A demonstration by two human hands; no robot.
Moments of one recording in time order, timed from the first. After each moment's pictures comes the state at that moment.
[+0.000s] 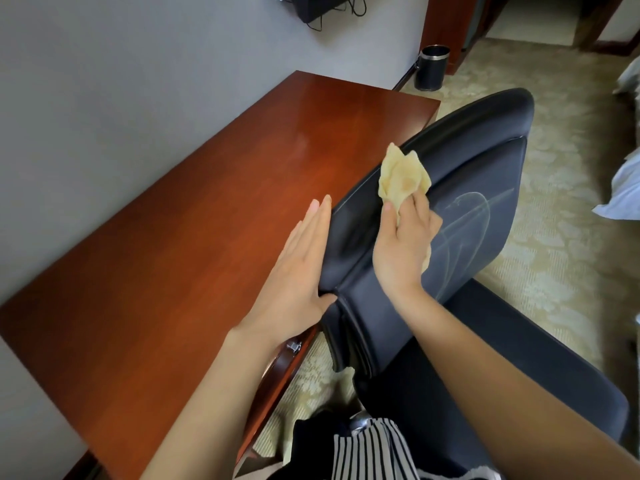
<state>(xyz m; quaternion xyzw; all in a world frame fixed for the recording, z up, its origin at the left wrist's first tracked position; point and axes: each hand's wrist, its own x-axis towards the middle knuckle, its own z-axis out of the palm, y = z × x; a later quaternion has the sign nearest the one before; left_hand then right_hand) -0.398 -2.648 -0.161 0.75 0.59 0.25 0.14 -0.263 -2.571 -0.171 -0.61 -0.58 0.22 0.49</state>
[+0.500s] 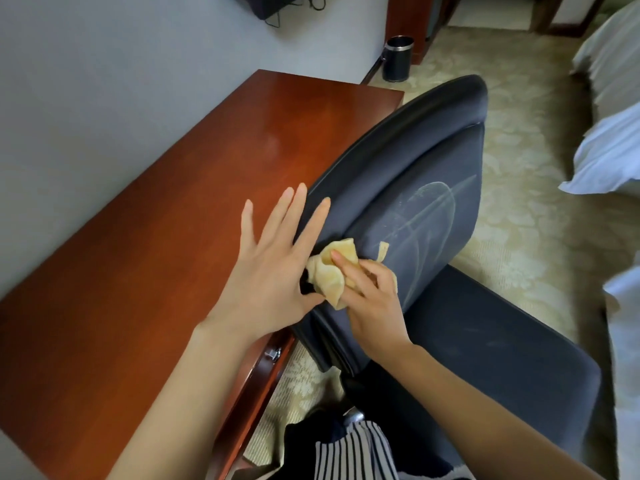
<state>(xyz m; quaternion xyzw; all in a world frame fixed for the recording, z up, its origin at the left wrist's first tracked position) -0.383 -2.638 -0.135 0.81 0.59 0.06 -0.07 -0.220 -2.615 -0.253 -0.40 -0.83 0.06 0.39</state>
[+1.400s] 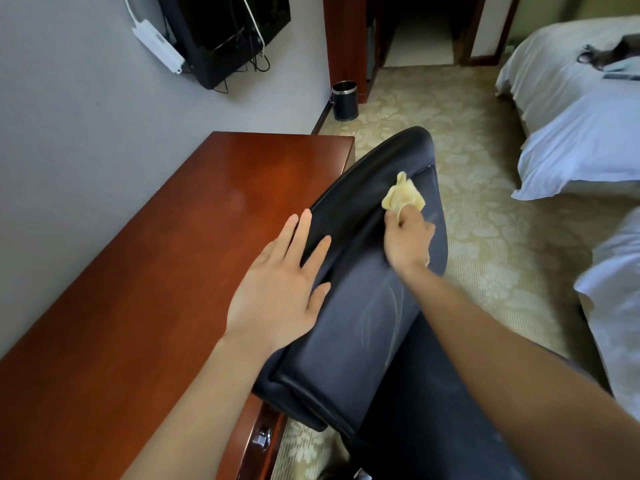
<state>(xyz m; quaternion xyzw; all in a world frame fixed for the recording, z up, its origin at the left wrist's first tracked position) -0.352 -2.545 -0.133 0.84 0.53 0.01 -0.13 -0.162 -2.446 -0.192 -0.74 -0.45 0.24 0.44</state>
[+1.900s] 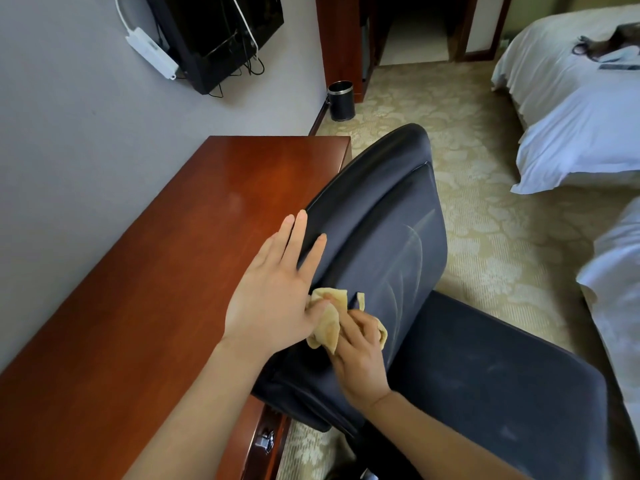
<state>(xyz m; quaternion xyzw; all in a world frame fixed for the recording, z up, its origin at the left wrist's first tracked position) -0.354 -2.546 -0.131 0.84 0.51 -0.04 -0.18 -0.228 -2.583 -0.281 -0.47 -0.73 0.00 0.50</state>
